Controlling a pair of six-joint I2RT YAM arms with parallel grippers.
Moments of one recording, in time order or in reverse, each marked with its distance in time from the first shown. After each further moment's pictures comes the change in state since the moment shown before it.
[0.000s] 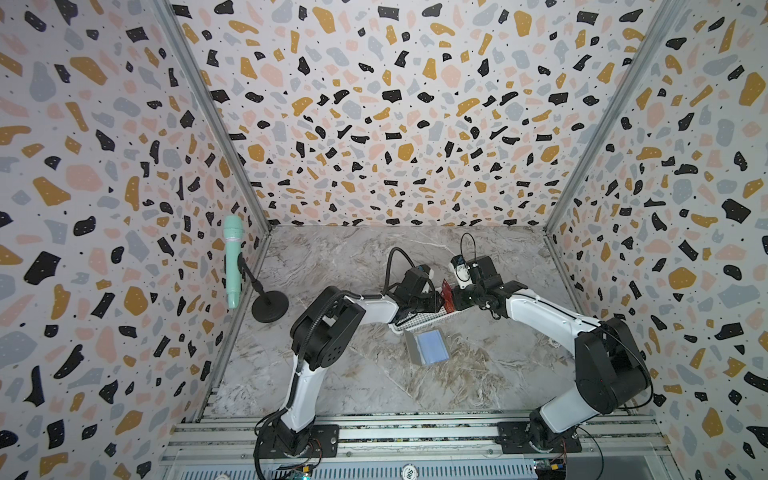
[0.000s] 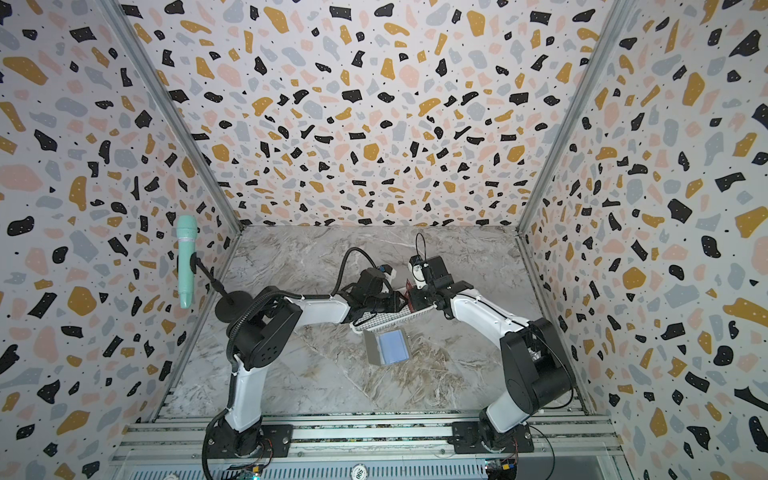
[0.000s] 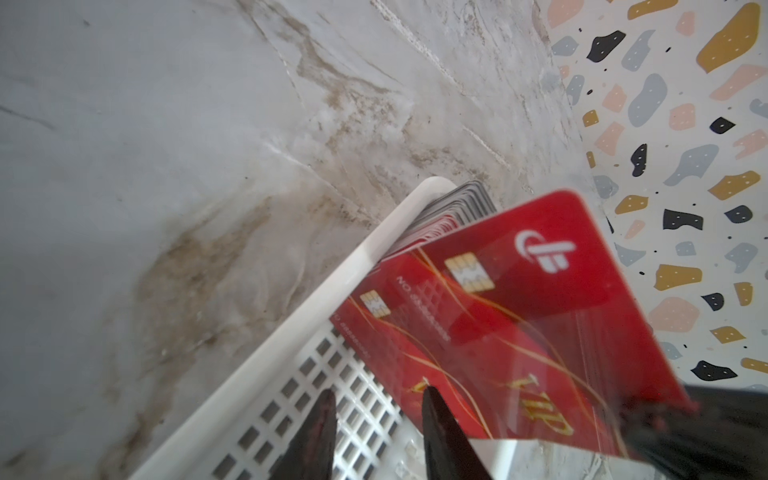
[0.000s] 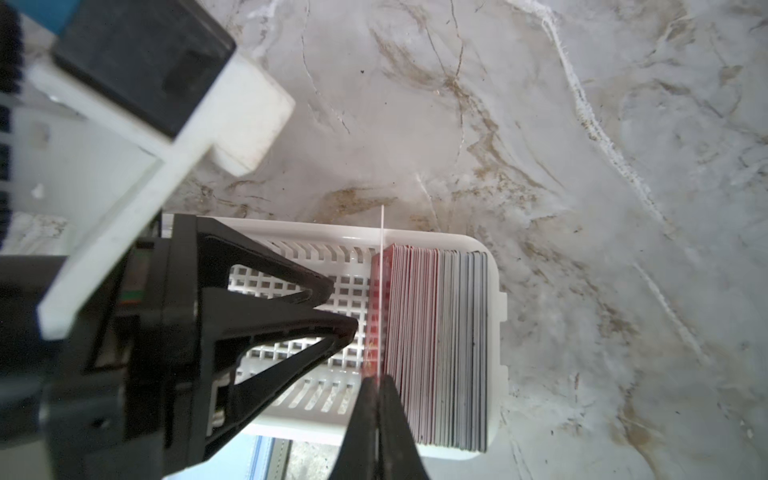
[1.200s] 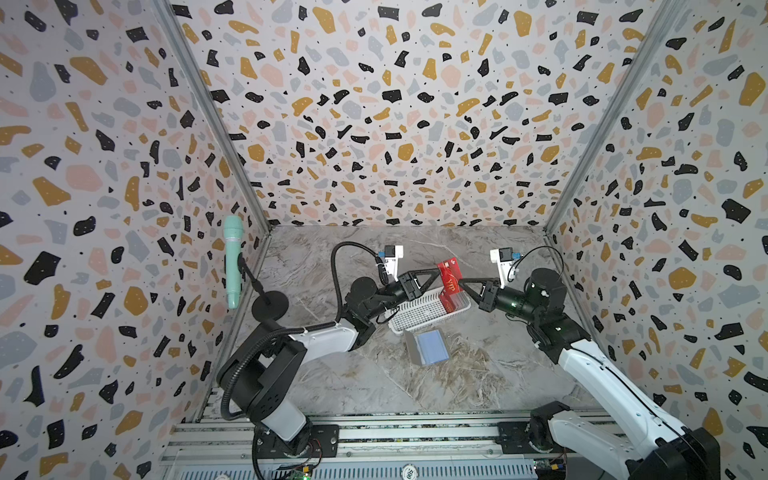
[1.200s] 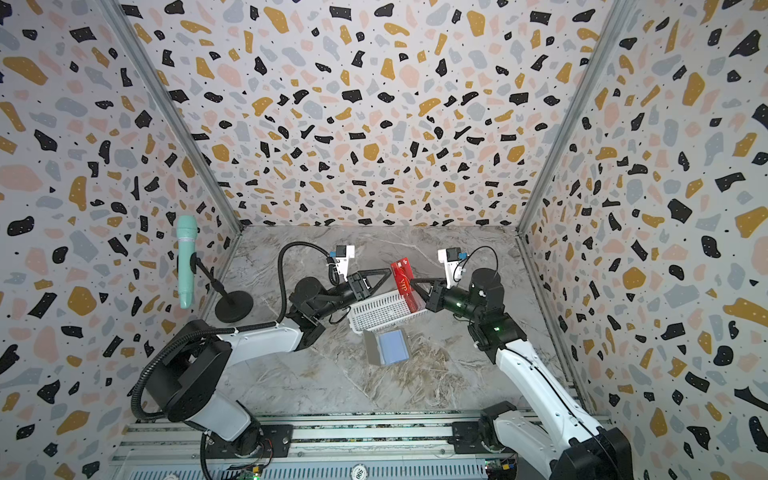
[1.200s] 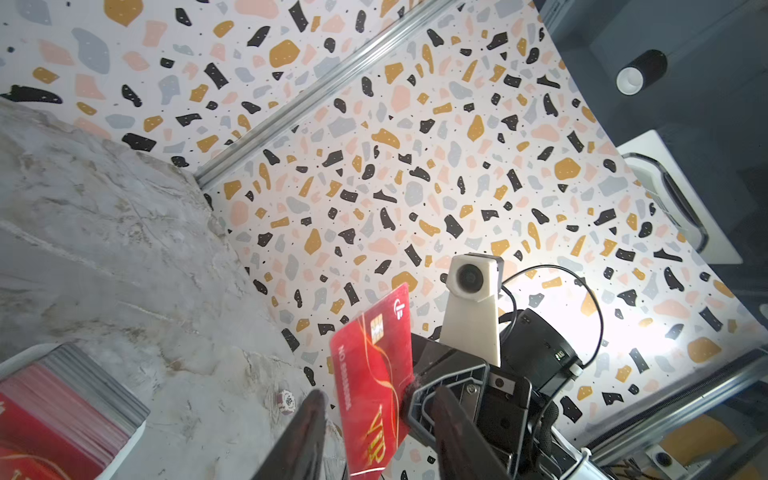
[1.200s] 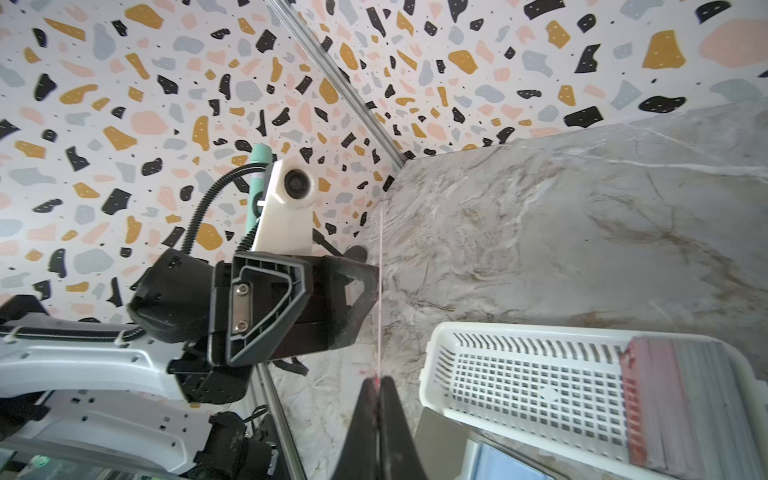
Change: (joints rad) left arm 0.060 -0.466 -0.465 0.935 0.223 -0.521; right arm -0.131 -0.561 -0.294 0.435 -0.616 0.542
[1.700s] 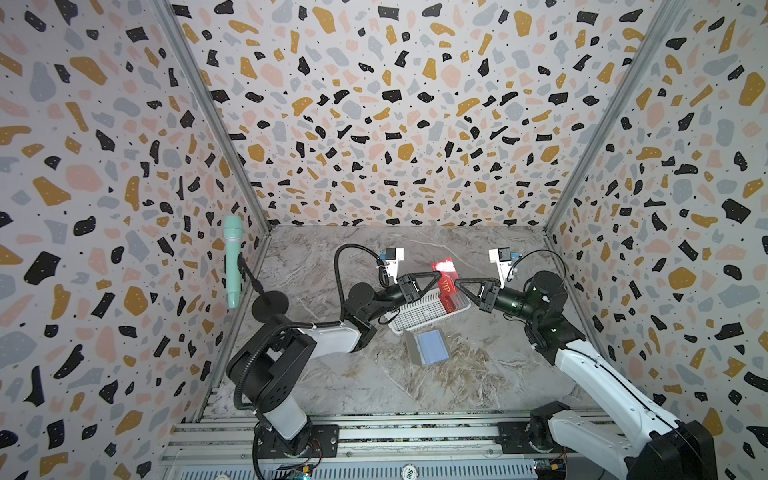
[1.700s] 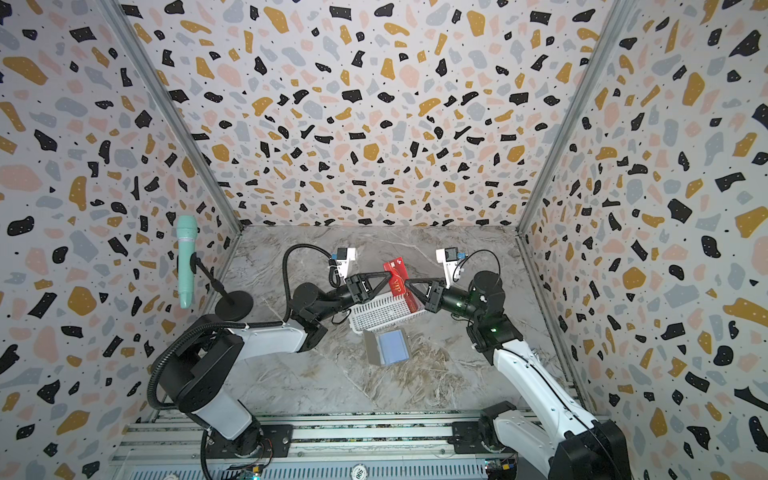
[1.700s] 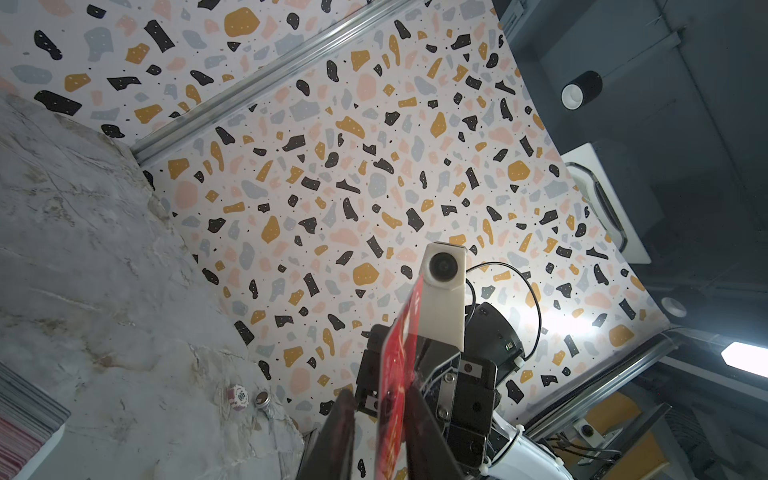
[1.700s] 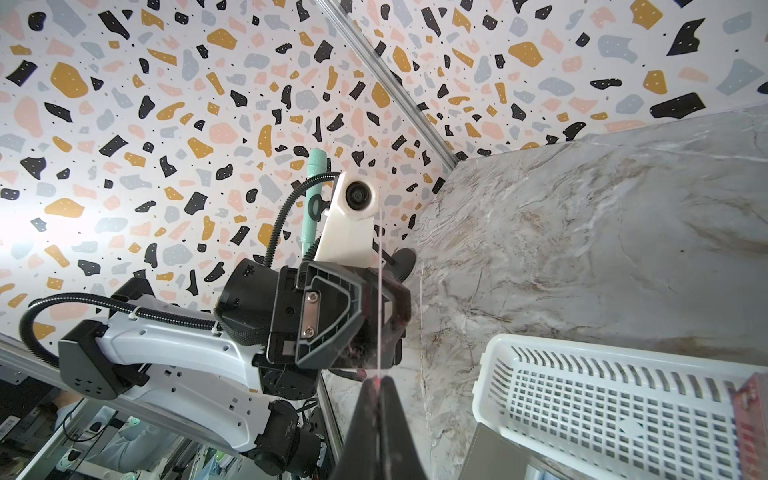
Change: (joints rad) left arm 0.000 0.055 -0.027 0.182 0.055 -0.131; right arm 0.000 0.025 -0.046 0.179 -0.099 0.120
